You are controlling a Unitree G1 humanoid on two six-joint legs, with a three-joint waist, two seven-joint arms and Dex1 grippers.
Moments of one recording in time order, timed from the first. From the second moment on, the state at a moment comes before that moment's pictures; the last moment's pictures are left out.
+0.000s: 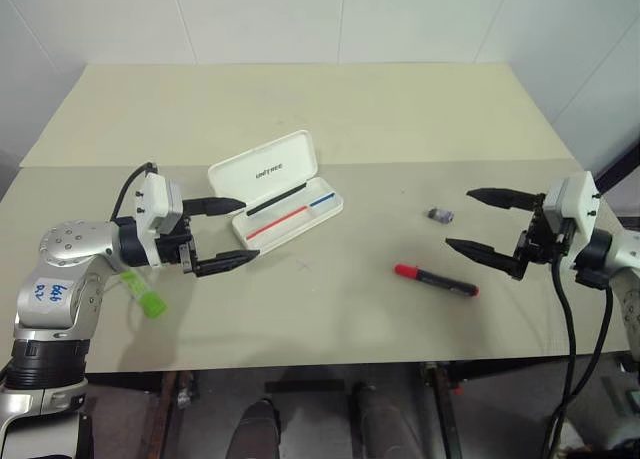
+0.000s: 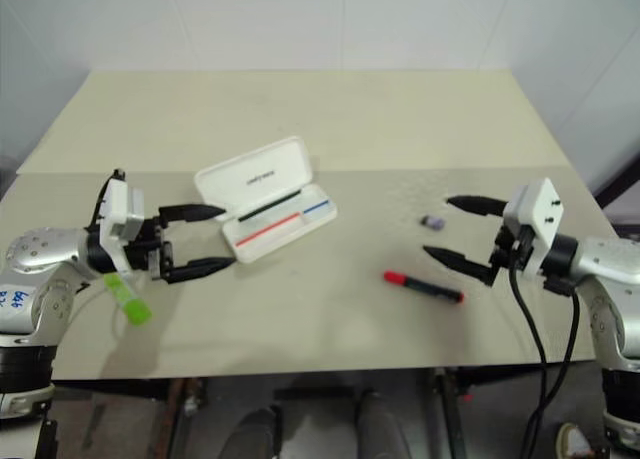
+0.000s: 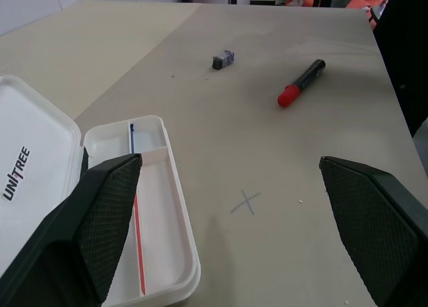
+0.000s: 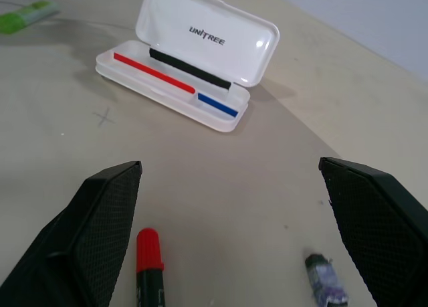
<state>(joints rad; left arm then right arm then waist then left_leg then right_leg) -0.40 0.77 0.17 -0.07 -0.51 0.33 -1.14 -0.32 -0.85 -0.26 -0.11 0.53 0.25 1.13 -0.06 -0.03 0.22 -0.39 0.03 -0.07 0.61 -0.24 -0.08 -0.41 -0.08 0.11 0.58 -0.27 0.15</state>
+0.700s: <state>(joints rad) -0.36 0.72 0.11 -0.09 -0.42 0.32 -1.01 -0.39 -0.77 -0.16 -0.08 0.49 0.24 1.15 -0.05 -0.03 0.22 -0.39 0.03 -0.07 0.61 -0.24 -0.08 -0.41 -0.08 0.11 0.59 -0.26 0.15</state>
